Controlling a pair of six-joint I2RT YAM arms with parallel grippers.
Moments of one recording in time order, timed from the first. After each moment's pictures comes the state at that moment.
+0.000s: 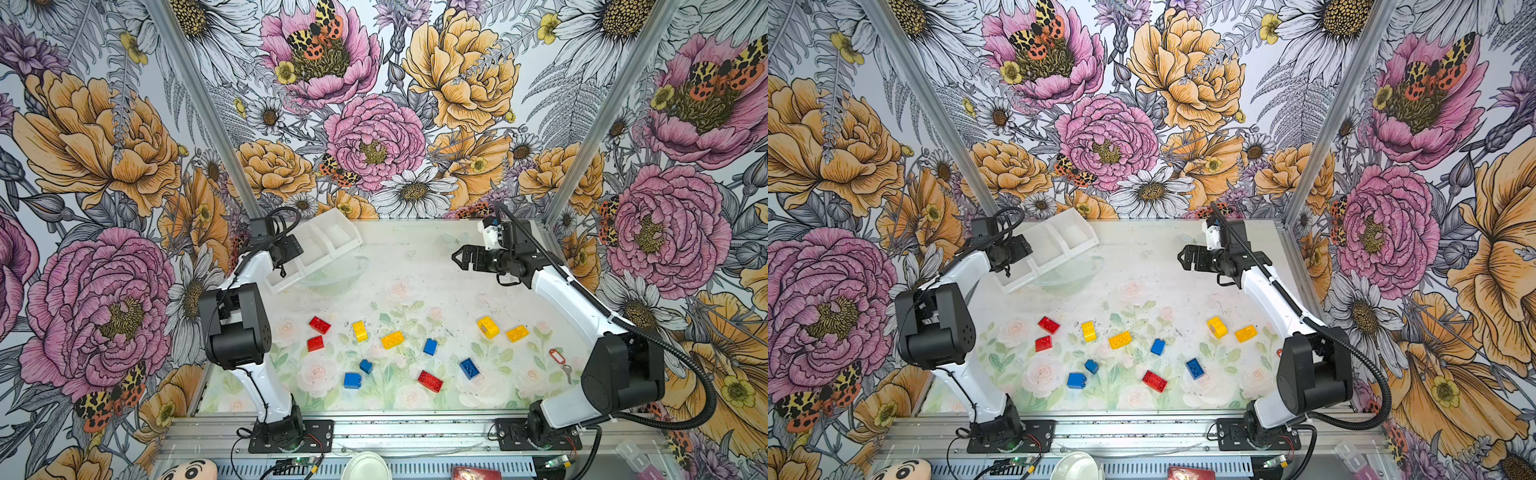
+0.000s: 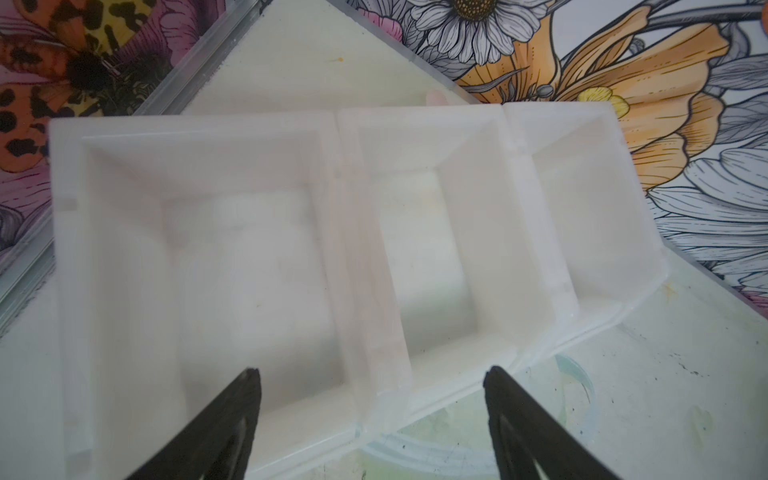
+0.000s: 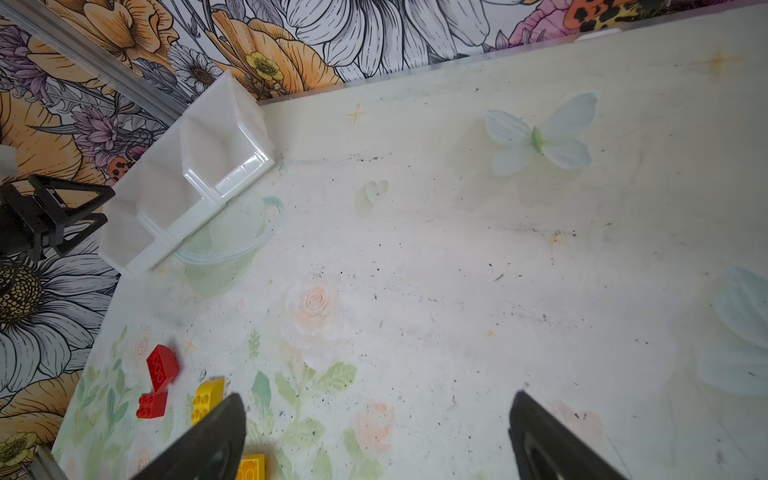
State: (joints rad) left arm 0.19 1.88 1.40 -0.35 0.07 -0.38; right arm 0.19 1.53 1.25 -0.49 -0.37 0.26
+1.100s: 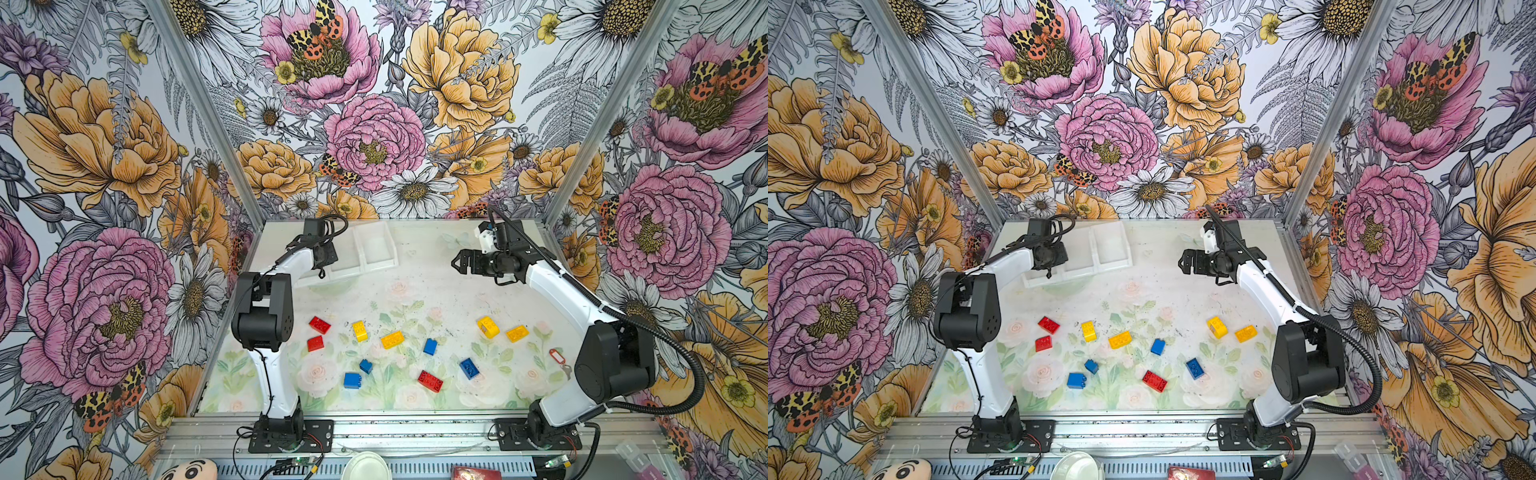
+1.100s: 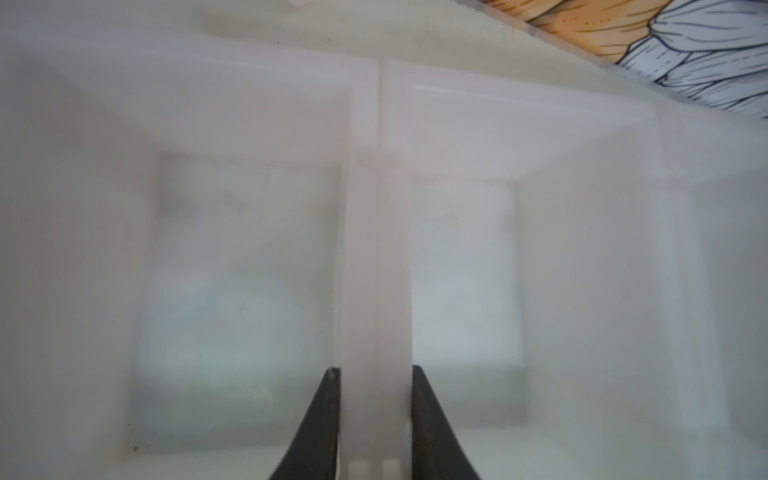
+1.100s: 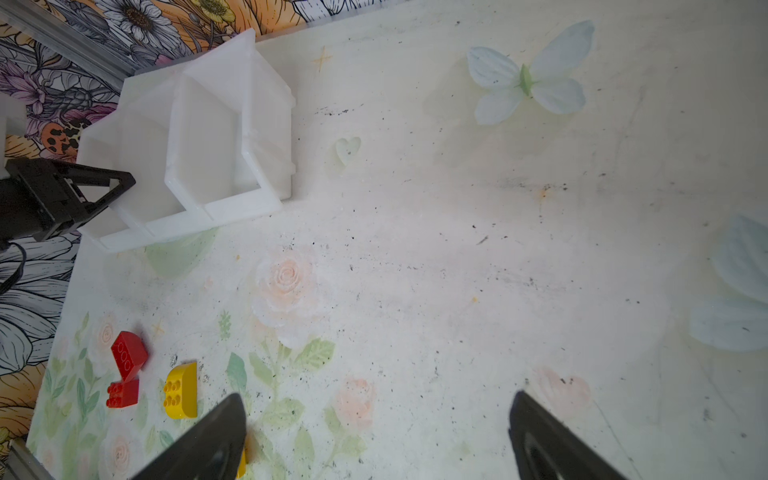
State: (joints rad) left arm -0.12 1.98 1.44 -0.37 -0.07 -0.40; right arm 0.18 1.58 1.28 -0.59 -0.33 0.24
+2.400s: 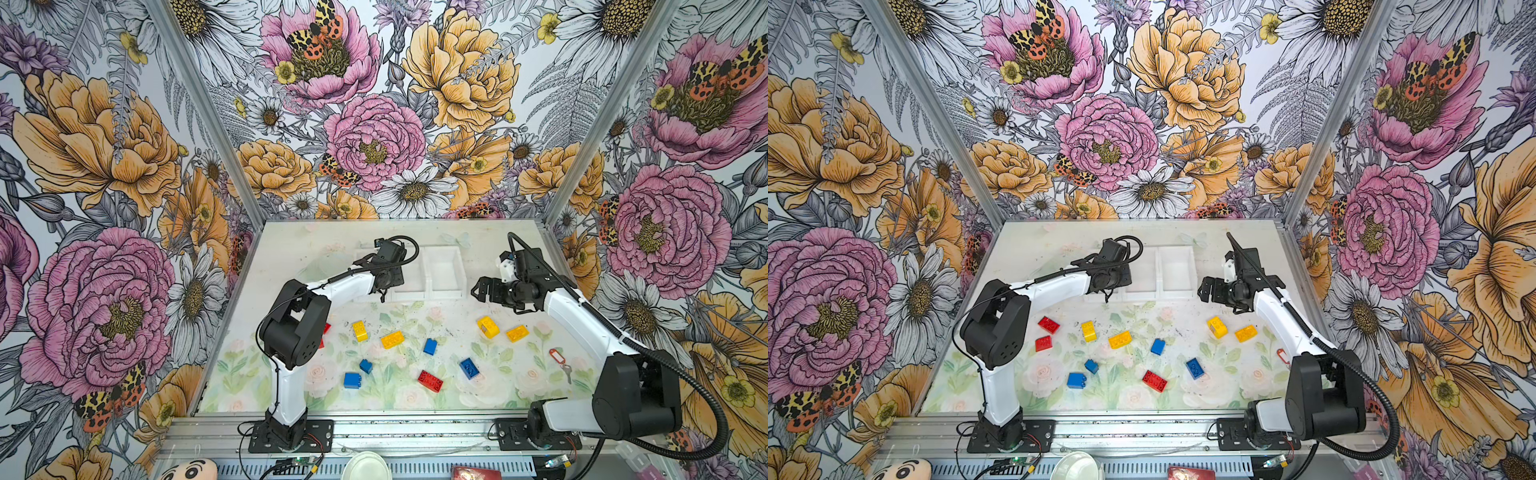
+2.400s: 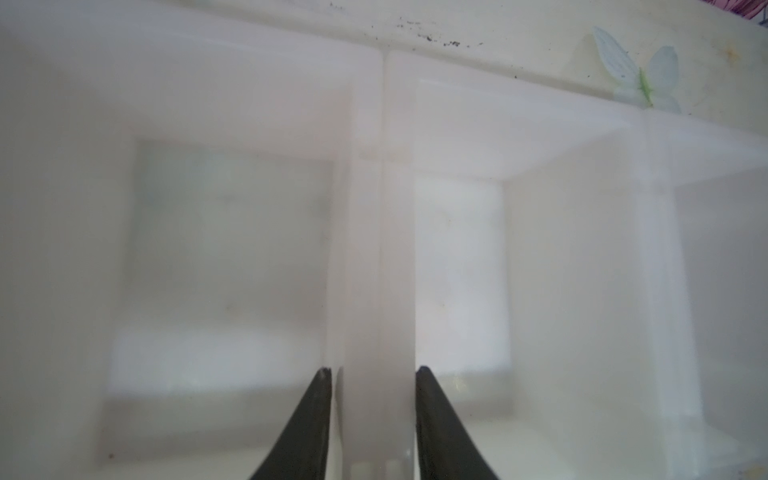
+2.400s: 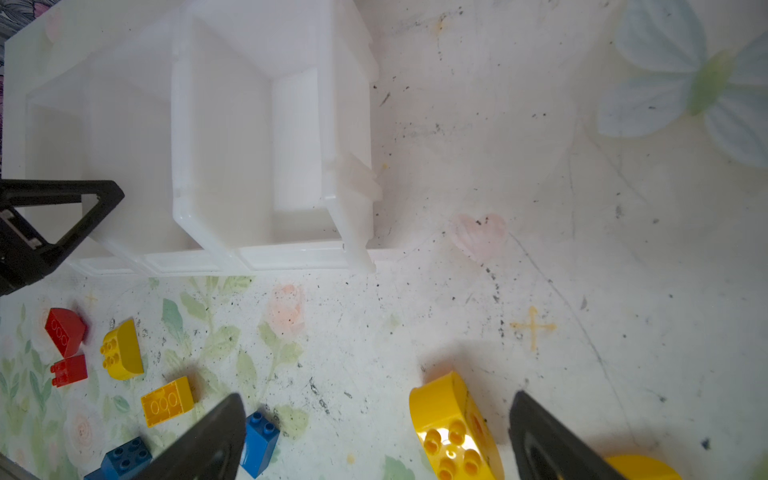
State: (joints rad) left arm -0.59 1.94 1.37 -0.37 -0.16 -0.67; right arm 0.09 1.36 0.97 -0.65 -0.30 0.26
